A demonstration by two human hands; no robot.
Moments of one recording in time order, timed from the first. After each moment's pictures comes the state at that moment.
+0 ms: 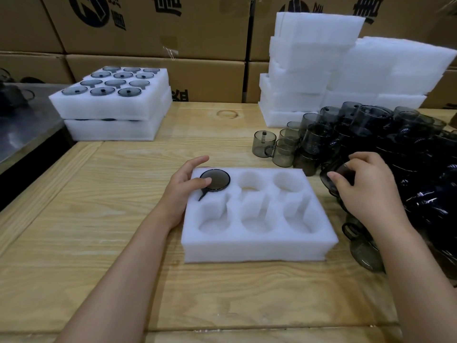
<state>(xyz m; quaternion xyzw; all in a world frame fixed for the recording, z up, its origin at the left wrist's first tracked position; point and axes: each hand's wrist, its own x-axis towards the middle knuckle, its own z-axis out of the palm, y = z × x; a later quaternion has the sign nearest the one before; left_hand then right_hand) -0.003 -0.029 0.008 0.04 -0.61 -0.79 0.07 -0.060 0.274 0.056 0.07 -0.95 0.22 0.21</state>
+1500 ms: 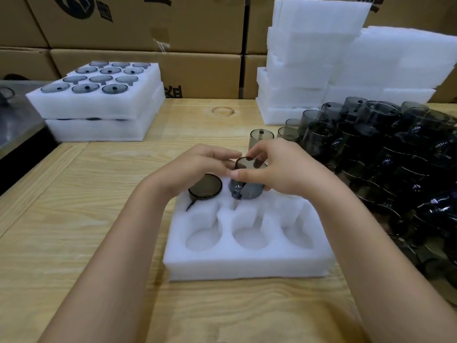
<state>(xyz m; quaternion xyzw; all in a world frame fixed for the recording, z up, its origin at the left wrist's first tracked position) -0.033 -0.011 0.075 -0.09 -0.82 -0.56 -0.07 -0.072 0.170 0.097 0.25 -0.92 0.28 -0.06</state>
